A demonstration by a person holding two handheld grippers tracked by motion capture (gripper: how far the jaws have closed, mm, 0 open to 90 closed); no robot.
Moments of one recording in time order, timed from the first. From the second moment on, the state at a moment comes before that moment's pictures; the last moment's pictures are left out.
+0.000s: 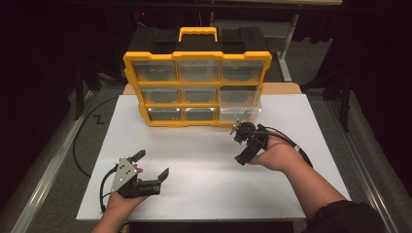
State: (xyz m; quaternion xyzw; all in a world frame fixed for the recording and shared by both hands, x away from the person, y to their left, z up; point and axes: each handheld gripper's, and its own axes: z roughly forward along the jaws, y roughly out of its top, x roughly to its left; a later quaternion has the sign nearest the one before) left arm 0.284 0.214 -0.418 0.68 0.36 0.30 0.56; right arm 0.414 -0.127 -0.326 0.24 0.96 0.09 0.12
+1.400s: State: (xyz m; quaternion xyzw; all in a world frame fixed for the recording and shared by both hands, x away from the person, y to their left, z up) left arm 0.284 0.215 -0.418 0.68 0.36 0.30 0.56; right arm 0.443 -0.131 -0.396 0.28 0.96 0.10 0.05
